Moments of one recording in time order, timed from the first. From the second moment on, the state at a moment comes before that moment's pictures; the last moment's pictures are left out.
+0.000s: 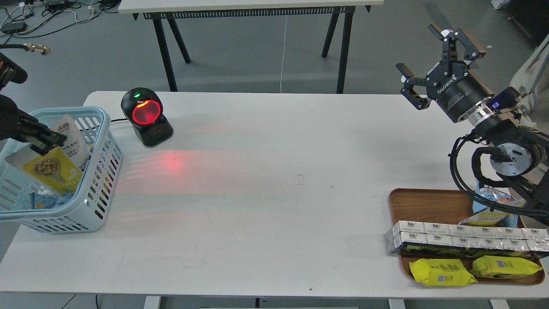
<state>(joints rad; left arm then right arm) -1.85 1.03 0.78 -1.27 1.66 -0.49 -0.49 0.85 -0.58 0.40 0.88 0.02 0.49 0.49</state>
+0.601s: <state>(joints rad) -1.65 1.04 0.33 -1.18 1.44 -0.49 -0.49 0.85 -0.58 0.39 0.90 0.00 0.49 0.49</state>
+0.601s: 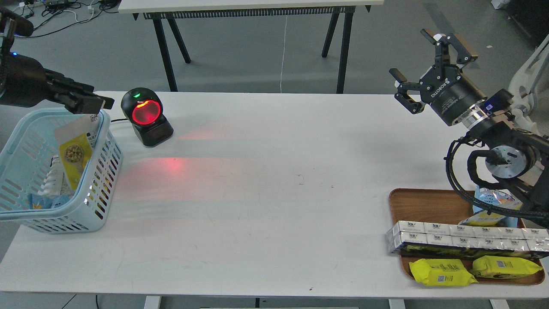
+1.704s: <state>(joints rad) -1.14 0.63 -0.19 -0.74 0.05 -0.49 -0.49 0.98 -0.51 0.38 0.87 -0.14 0.49 0.49</state>
